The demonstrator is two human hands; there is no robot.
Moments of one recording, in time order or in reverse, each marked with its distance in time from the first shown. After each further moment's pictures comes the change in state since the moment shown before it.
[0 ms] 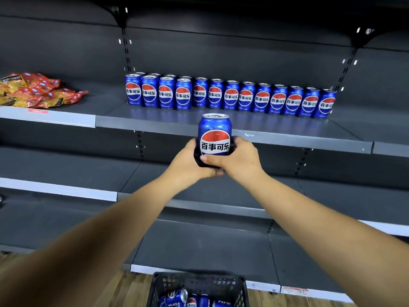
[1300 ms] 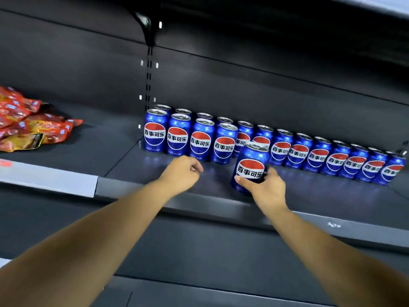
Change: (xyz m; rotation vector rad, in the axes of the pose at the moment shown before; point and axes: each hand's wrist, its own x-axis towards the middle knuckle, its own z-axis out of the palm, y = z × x) left_hand 0.258 -0.091 -0.193 0.395 0.007 0.038; right_hand 0.244 0.012 0.131 -0.060 0.305 0.101
